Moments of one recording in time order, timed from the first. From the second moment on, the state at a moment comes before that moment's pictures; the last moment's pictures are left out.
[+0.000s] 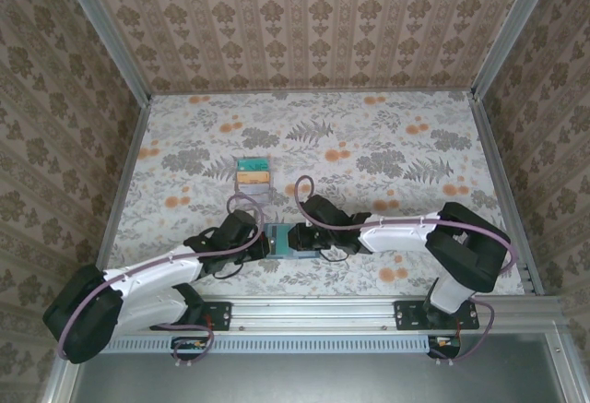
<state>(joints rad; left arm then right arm) -0.82 1.05 0.32 -0.19 0.08 -0.84 0.94 1.63 0.77 0.04 -0.19 0.89</state>
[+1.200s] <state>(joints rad) -0.85 1.08 0.31 -0.18 0.02 -0.86 0.93 1.75 0.81 0.08 -0.23 0.96</state>
